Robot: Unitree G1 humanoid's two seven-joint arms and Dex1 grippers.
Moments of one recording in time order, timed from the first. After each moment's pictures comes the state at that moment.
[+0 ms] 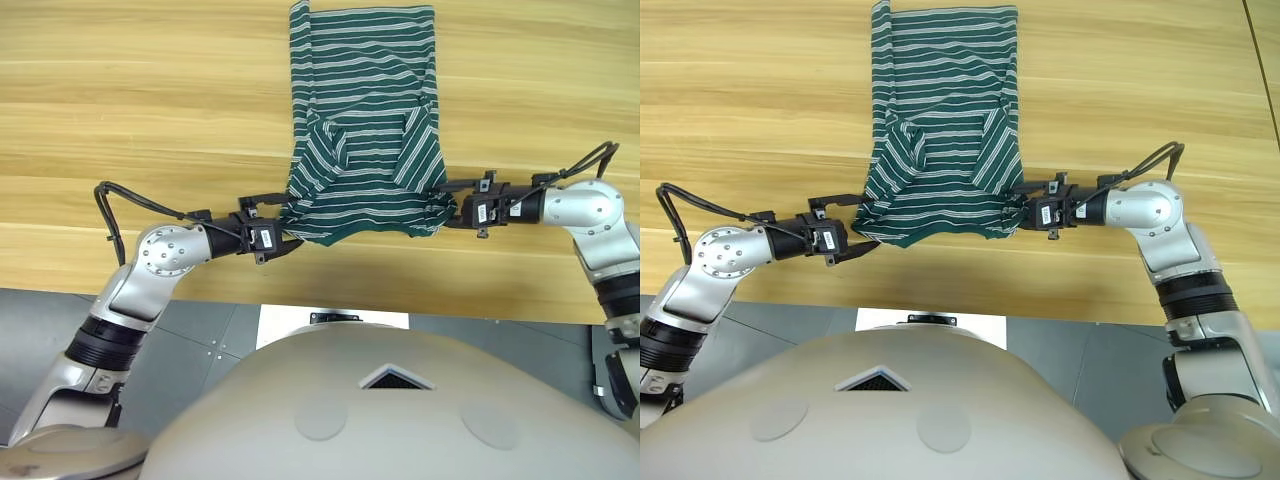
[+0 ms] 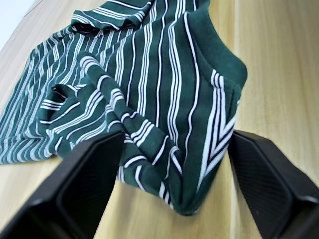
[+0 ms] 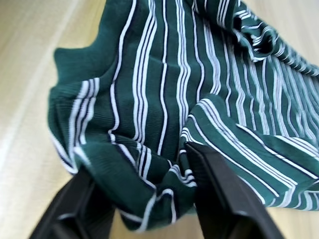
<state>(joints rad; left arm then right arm) 0.21 0.74 -0.31 -0.24 0.12 -0.21 -0.81 -0.04 -0.82 0.28 0.18 -0.04 -0.51 1.08</state>
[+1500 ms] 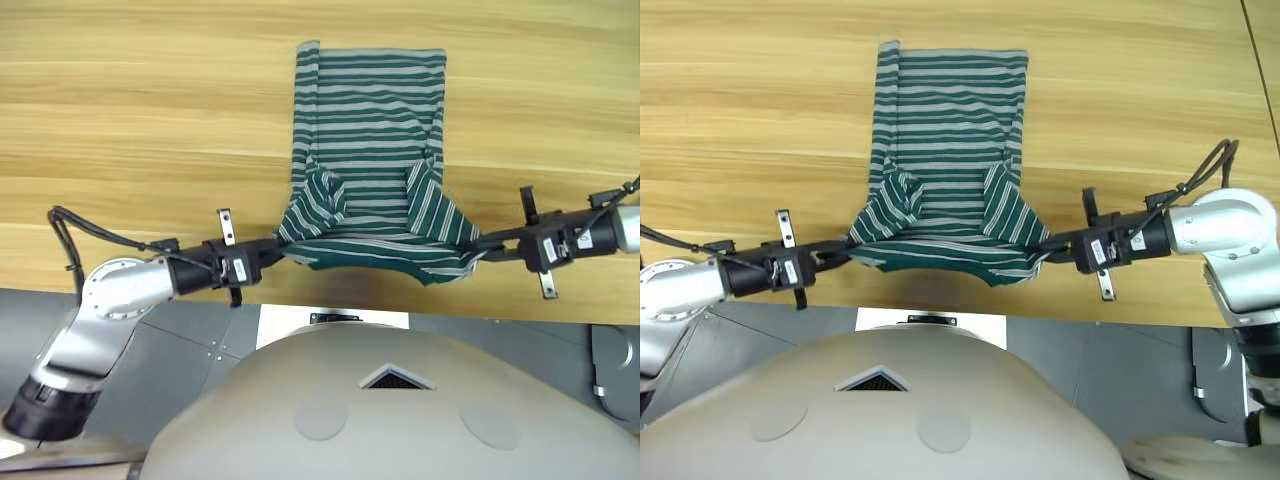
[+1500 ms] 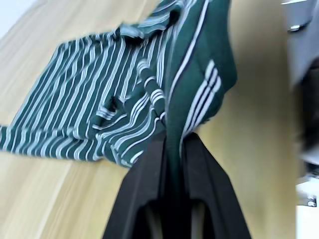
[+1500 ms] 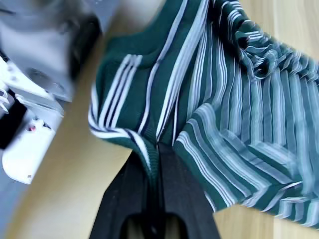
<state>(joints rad) 0.59 0.91 -0.07 -0.70 -0.12 -0.04 -0.90 0.22 -1.14 0.04 -0.30 0.39 -0.25 1.39</state>
